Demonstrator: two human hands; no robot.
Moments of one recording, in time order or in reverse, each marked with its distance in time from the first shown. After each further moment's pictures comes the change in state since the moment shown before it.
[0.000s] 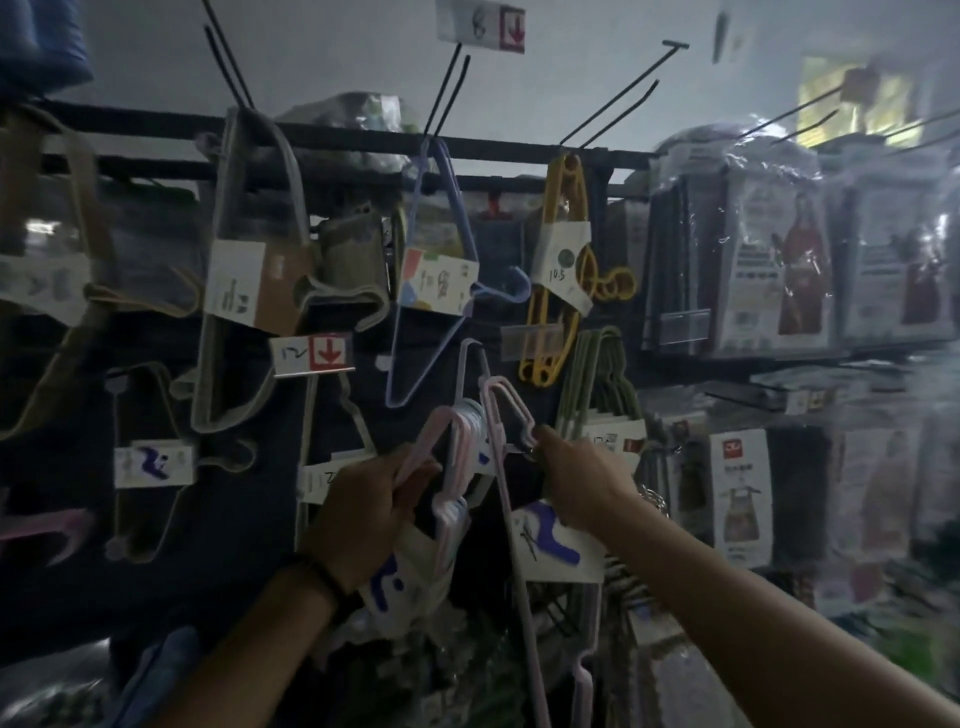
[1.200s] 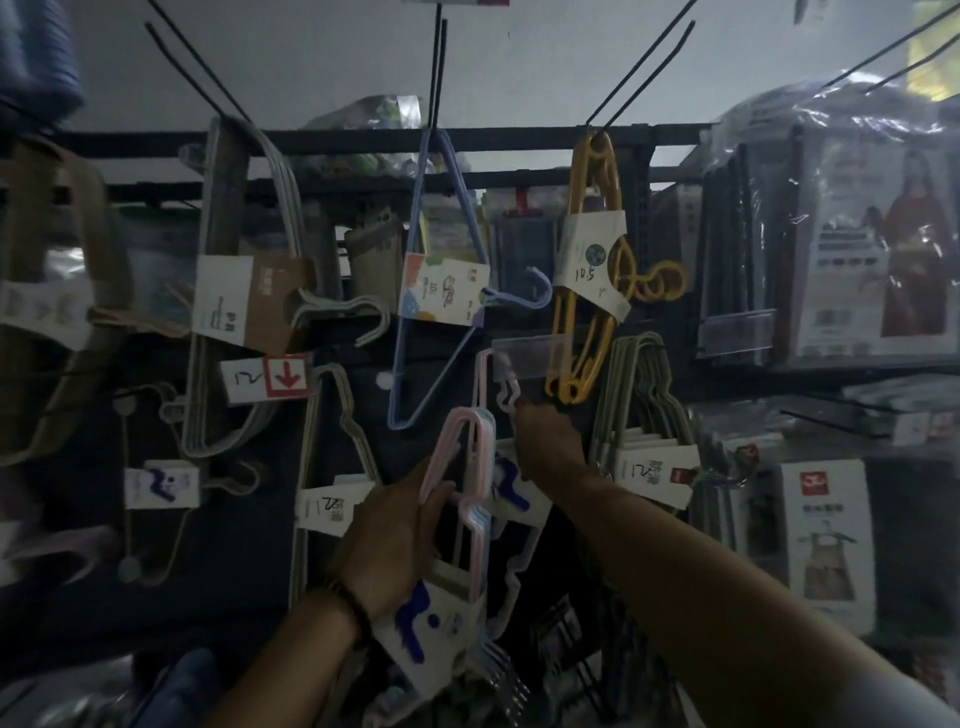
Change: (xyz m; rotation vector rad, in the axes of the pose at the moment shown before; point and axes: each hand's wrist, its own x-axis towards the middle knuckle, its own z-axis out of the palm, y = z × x) left_hand 0.039 -0.009 0.060 0.004 -0.078 -0.193; right_hand 0.178 0.008 0.095 0.109 0.164 -0.033
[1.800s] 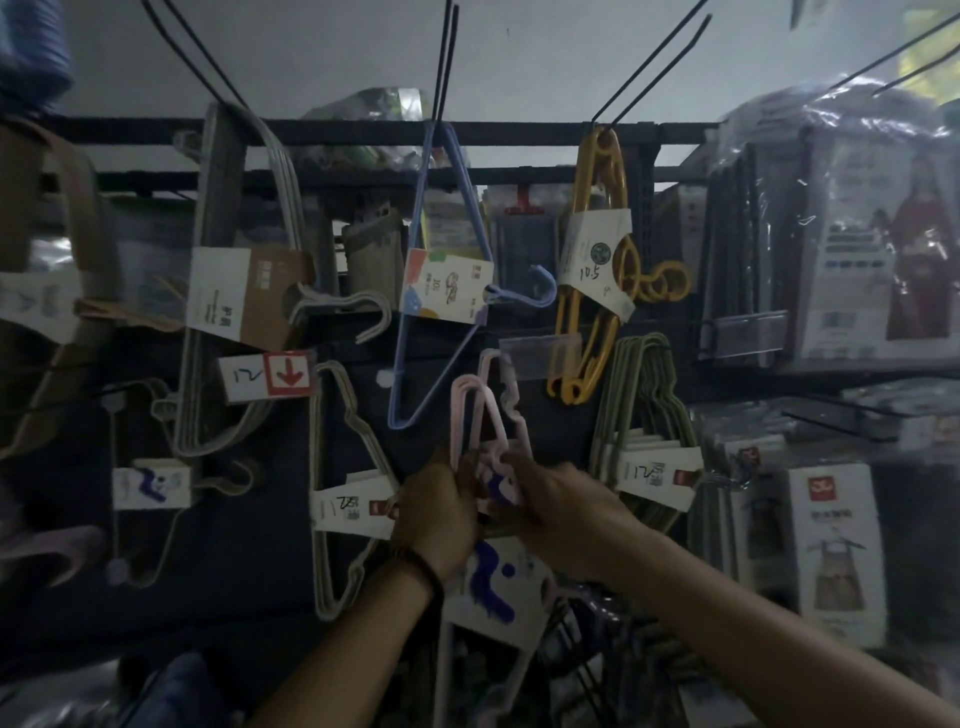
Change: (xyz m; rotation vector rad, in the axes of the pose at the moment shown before) left_hand 0.035 0.015 0.042 -0.091 0.101 -0.233; right_hand -0.106 -0.005 -0.073 0.202 -0.243 -0.325
